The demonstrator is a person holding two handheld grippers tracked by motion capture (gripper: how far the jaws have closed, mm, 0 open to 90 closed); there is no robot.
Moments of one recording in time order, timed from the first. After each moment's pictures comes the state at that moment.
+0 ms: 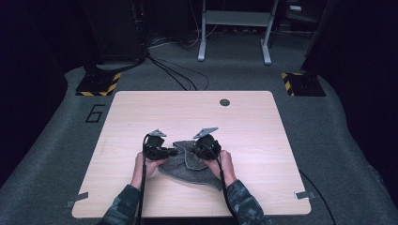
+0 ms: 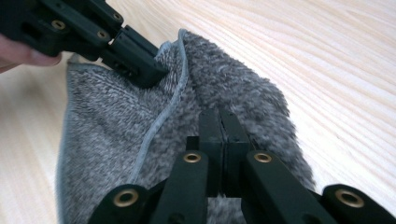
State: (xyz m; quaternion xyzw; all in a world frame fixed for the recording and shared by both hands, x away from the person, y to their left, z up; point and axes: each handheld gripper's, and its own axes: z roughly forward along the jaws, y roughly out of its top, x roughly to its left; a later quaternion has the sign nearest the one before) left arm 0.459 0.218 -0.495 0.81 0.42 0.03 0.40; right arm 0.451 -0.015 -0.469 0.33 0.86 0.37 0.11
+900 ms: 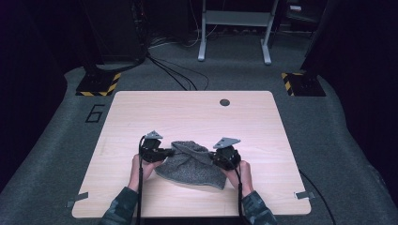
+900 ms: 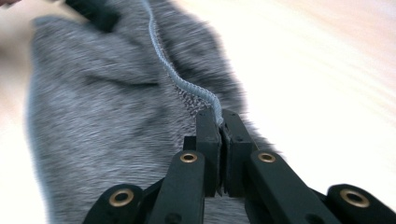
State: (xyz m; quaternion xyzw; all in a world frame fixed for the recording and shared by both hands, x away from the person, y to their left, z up) left arm 0.449 0.229 -0.494 0.81 0.41 0.04 0.41; right arm 0.418 -0.077 -0.473 0.35 0.84 0.38 0.16
